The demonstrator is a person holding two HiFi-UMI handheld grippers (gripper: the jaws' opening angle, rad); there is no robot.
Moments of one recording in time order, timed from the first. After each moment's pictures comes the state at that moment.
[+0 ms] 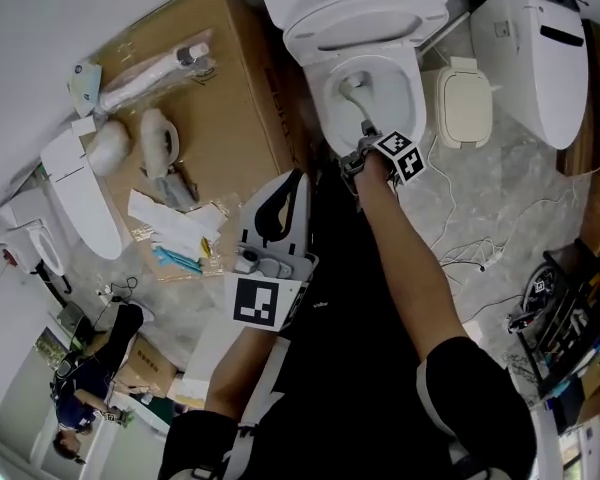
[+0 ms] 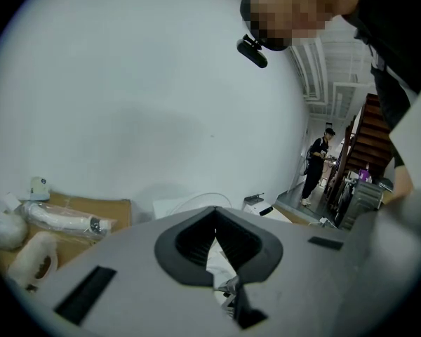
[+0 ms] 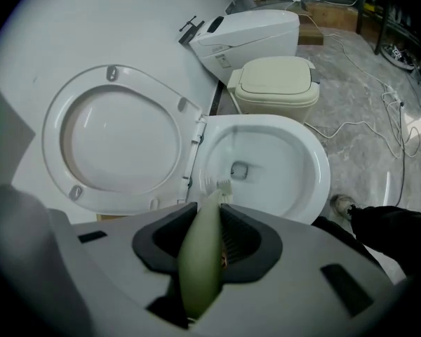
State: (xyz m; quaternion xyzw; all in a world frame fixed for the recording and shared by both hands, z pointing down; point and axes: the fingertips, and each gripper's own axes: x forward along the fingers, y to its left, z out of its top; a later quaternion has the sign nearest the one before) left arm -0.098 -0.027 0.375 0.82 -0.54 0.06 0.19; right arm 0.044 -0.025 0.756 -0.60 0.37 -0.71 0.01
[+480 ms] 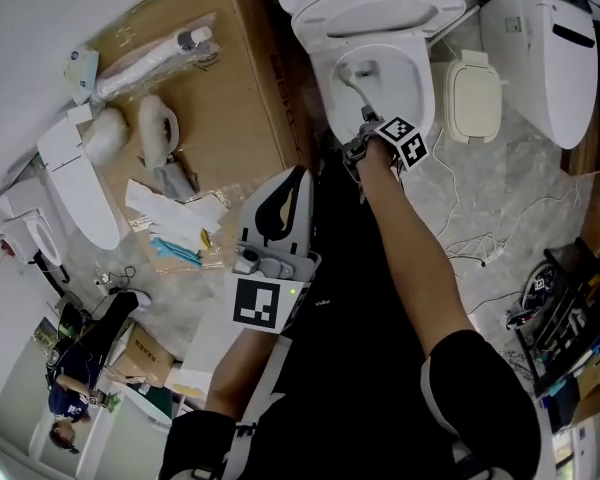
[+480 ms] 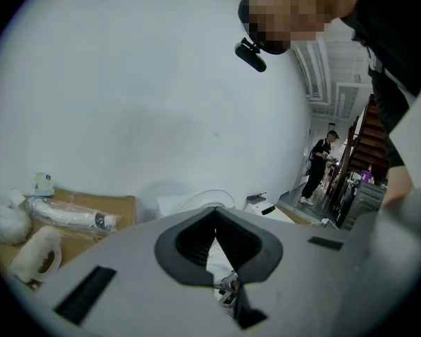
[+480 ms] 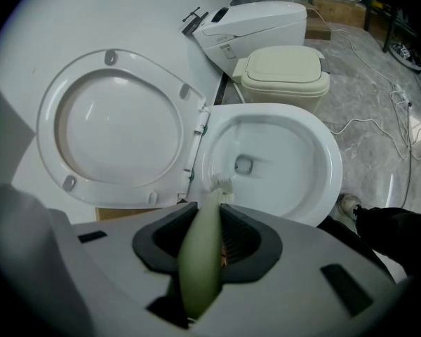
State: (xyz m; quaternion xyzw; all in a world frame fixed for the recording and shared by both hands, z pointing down) left arm -0.113 -0.016 0.392 0.81 -0.54 0.08 0.20; right arm 0.021 -0.034 0.777 -0.58 0.38 -0.72 0.01
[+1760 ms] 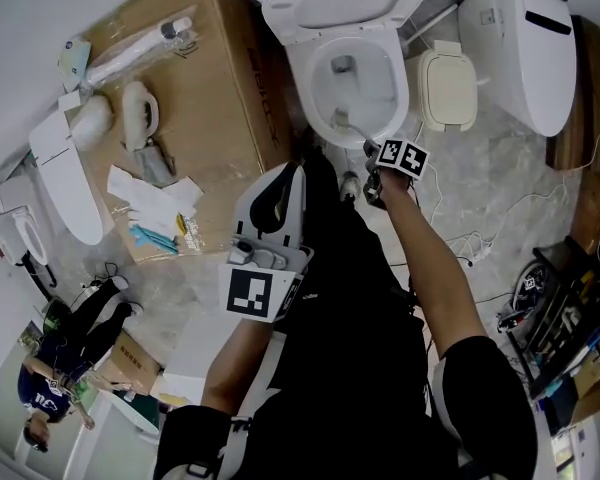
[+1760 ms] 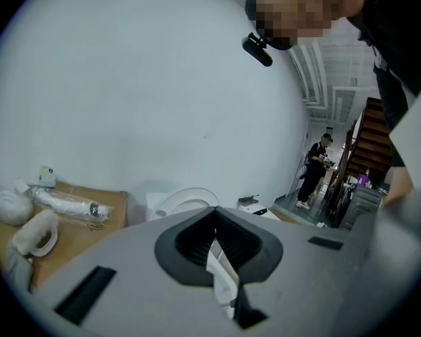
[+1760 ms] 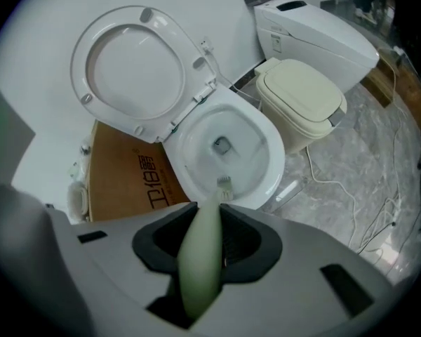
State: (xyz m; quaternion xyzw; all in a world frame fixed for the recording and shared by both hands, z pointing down) left arm -0.059 0.044 0.372 0.81 -0.55 0.05 0.20; right arm 0.108 0.089 0.765 -0.47 0.52 -0.66 -0.26
